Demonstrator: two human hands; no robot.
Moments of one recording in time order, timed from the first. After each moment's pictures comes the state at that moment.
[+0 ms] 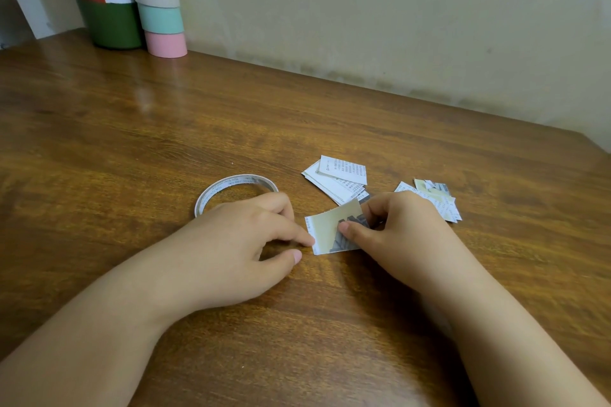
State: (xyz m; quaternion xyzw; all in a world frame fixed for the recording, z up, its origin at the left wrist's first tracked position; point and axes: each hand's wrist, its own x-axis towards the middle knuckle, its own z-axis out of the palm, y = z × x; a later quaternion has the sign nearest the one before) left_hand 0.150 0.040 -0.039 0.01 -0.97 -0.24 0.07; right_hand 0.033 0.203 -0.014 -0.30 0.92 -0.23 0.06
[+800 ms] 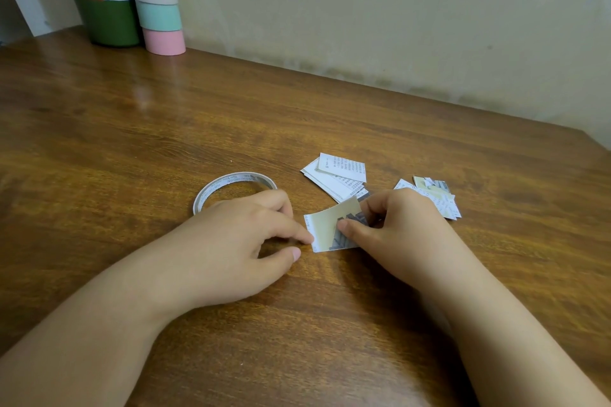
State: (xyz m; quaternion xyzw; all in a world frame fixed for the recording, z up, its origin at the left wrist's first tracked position) left_hand 0.151 0.040 -0.039 0.01 -0.97 -0.25 0.07; right_hand 0.034 0.203 -0.014 -0.30 0.92 -0.23 0.06
